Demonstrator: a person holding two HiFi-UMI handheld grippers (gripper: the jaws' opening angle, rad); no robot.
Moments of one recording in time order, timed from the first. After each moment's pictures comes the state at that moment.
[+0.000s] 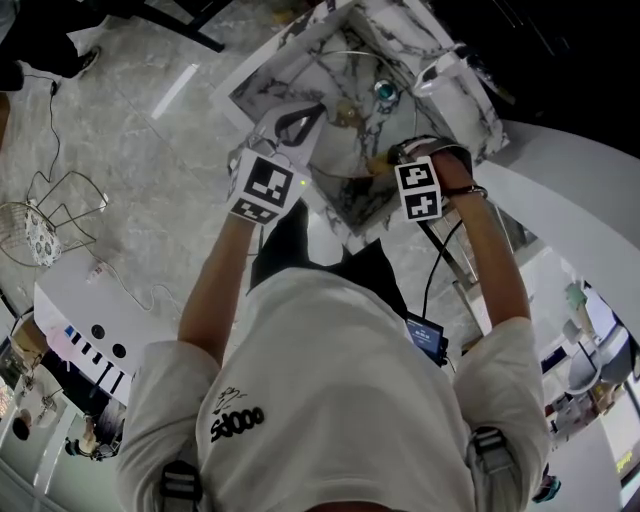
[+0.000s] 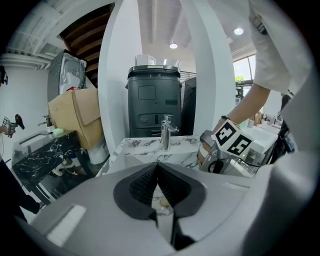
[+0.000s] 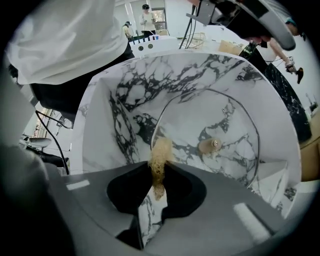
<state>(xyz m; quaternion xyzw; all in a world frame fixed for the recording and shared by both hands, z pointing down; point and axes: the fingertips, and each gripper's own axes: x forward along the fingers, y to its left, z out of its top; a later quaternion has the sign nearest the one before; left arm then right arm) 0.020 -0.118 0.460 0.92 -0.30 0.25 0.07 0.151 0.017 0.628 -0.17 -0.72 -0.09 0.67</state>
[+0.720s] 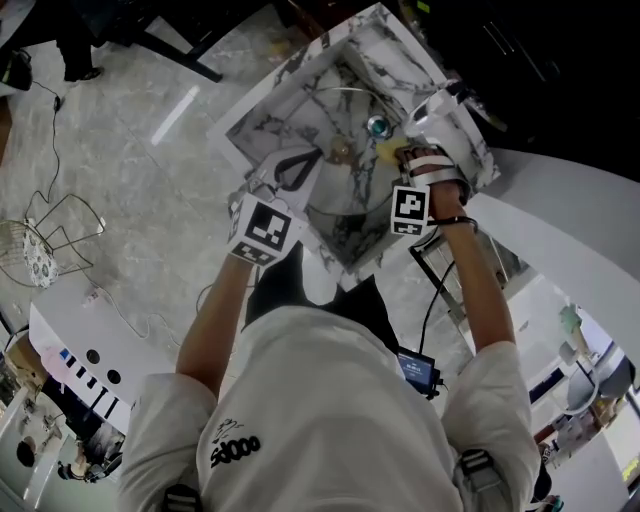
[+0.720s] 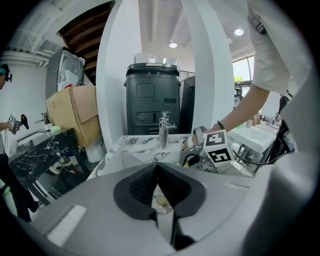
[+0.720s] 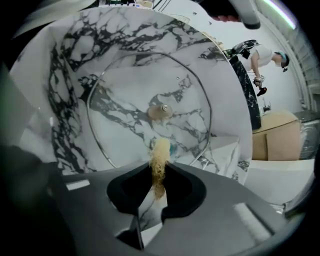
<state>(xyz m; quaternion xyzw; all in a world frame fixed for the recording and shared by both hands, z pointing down) 0.024 -0.110 0.475 0.92 -0.29 0.25 0.08 0.180 -0.092 0.643 0.07 -0.65 -0.24 0.72</state>
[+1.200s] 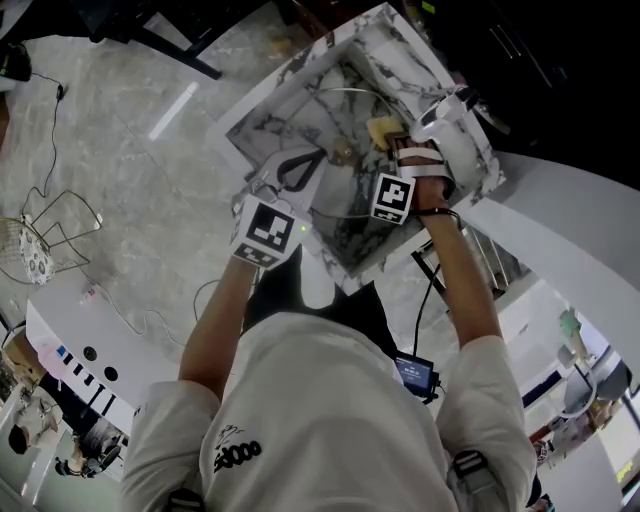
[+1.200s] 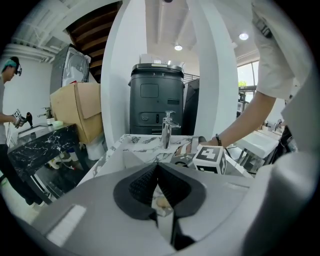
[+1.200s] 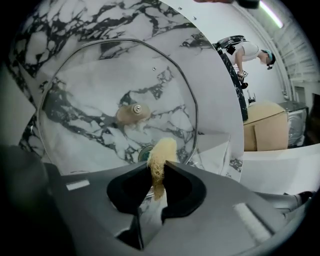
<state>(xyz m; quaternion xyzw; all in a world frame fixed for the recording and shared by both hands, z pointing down) 0.025 -0.119 0.478 0.92 -0.30 0.24 0.09 0.154 -0.139 0.657 0.17 -0.64 -0.24 0.71</state>
